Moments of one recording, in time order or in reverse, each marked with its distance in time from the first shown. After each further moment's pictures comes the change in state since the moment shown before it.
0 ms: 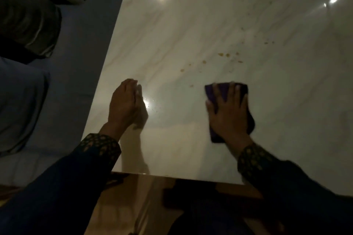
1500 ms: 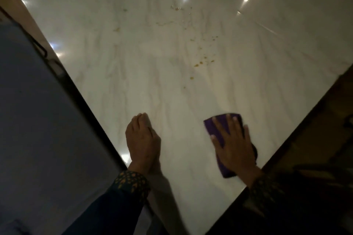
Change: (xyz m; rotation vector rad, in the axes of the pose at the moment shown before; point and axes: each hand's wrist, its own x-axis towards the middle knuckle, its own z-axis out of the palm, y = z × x) left_hand 0.114 -0.081 0.009 -0.114 -0.210 0.436; right_hand -0.071 -0.181 0.041 0.037 0.117 0.670
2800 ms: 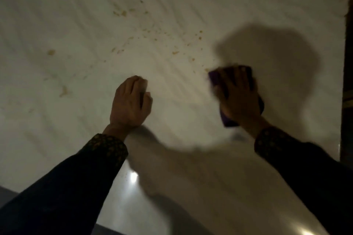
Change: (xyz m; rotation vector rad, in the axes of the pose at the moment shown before) left_hand 0.369 0.000 0.073 -0.132 -0.340 0.921; right_hand 0.237 -0.062 -0.014 0.038 0.110 0.529
